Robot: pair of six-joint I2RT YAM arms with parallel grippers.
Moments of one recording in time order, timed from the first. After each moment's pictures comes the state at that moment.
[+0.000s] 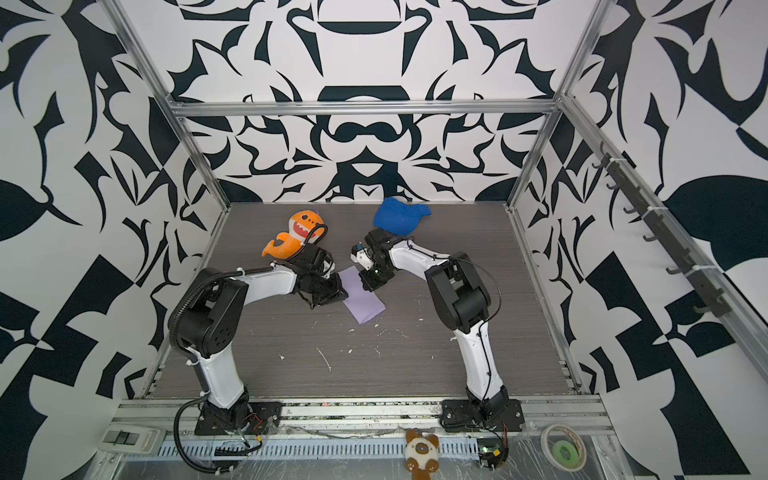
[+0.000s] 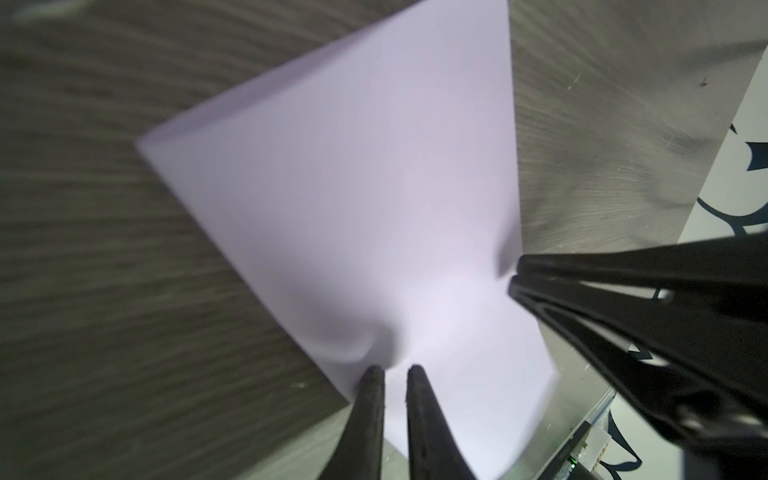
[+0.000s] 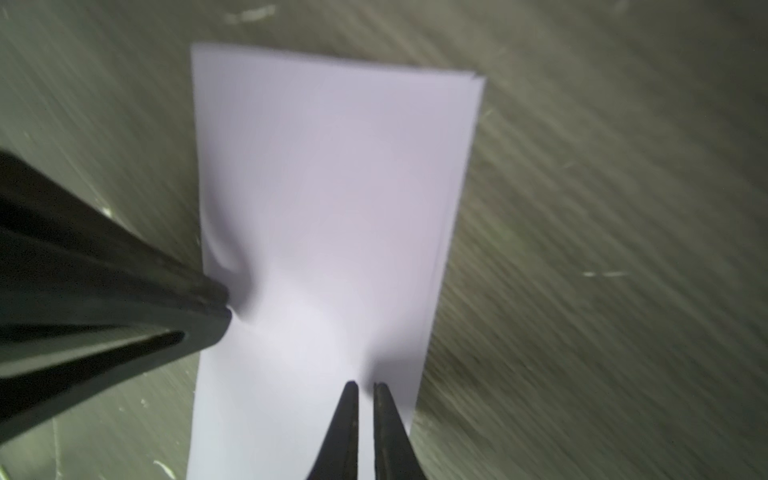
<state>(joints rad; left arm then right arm) -0.48 1.86 1.03 -0.28 0.46 -0.73 0.57 2.14 1.58 -0.69 -0.37 -0.02</state>
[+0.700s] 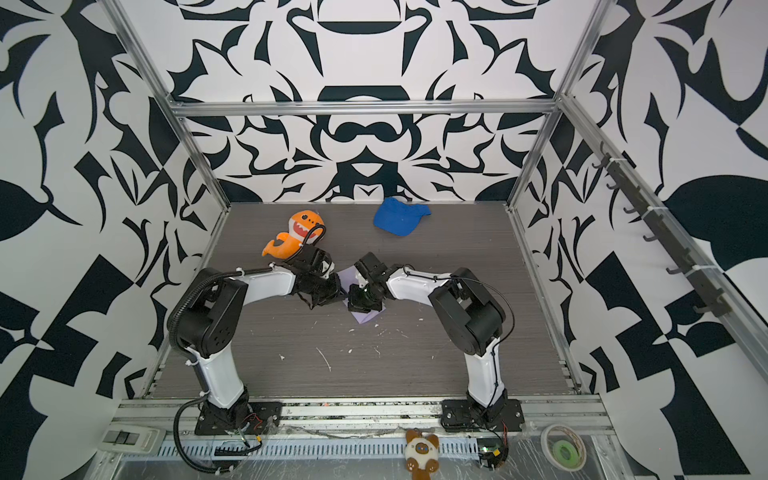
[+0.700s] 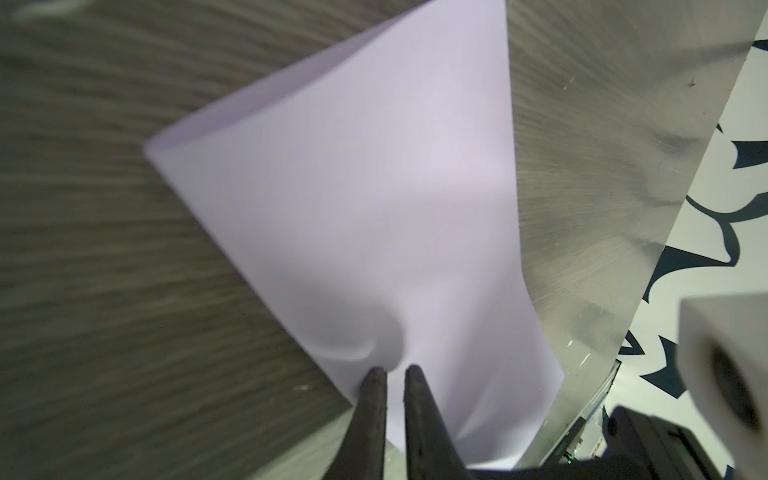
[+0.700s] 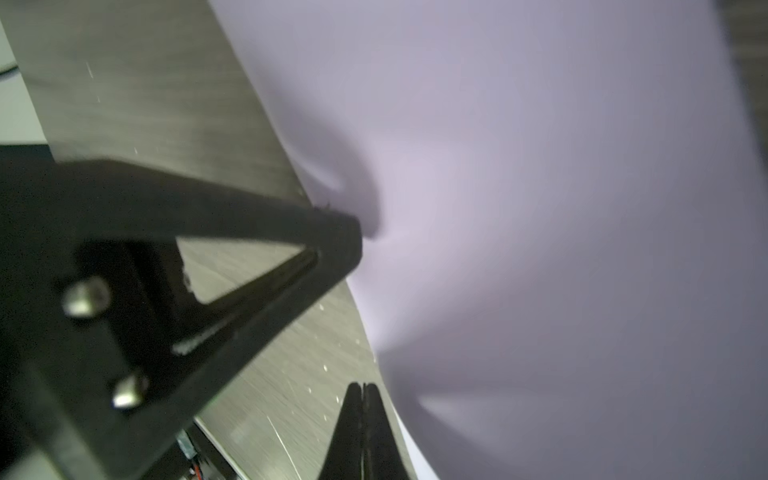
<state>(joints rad) -0.47 1.86 1.02 -0.26 0.48 -0.73 0.71 1.96 1.23 -0.35 -0.43 0.79</state>
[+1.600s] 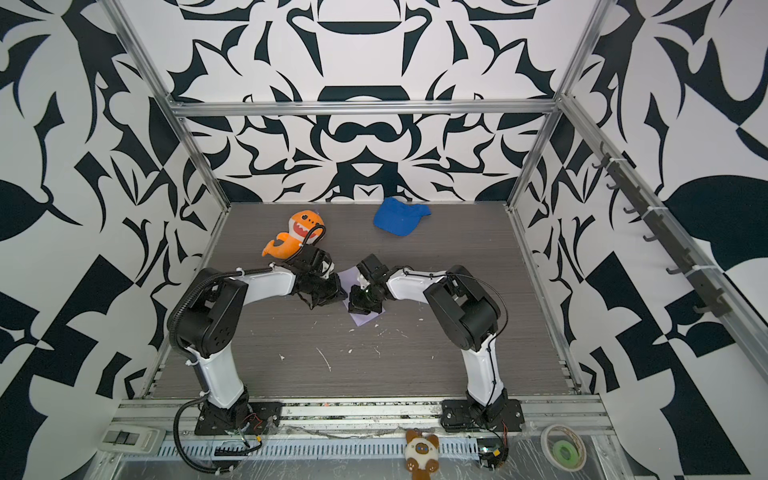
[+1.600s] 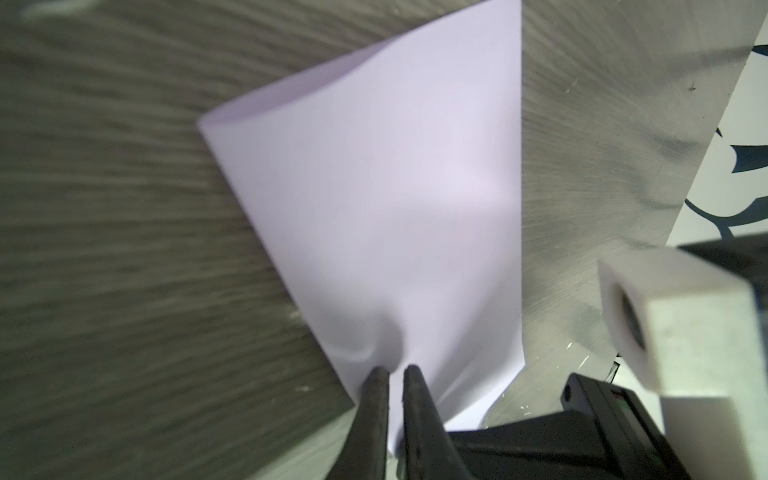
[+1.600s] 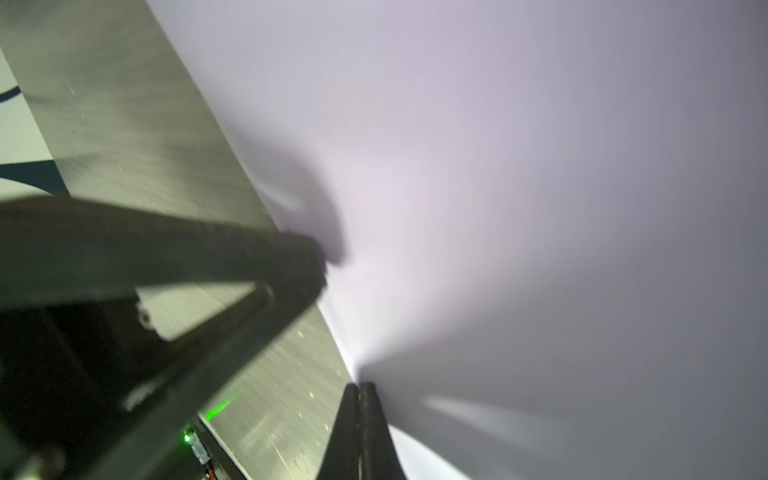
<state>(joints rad) -0.47 1.86 1.02 -0.26 0.47 -0.74 0.71 1.97 1.18 -0.30 -0.48 0.82</state>
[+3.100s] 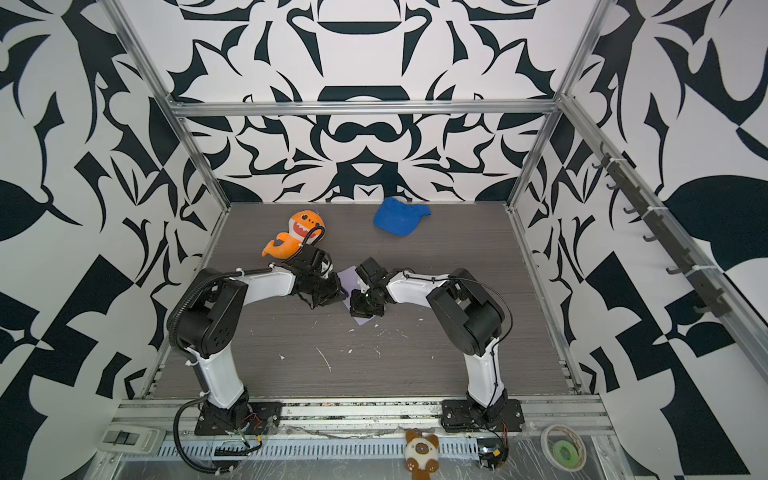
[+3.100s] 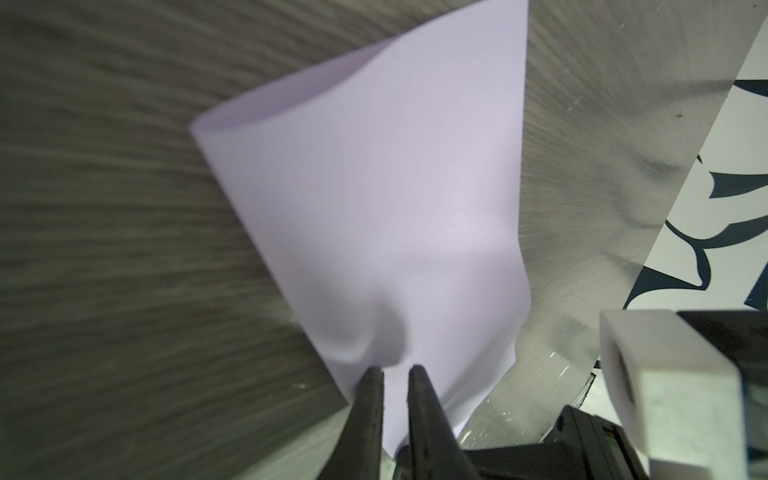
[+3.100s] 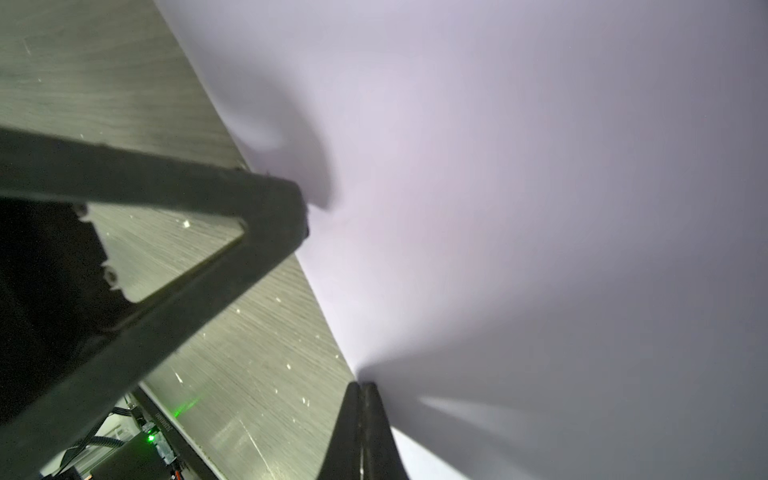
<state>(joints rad) -0.47 1.86 1.01 -0.24 0.48 -0.82 0.74 1.95 1.17 -0.35 -0.41 0.78</state>
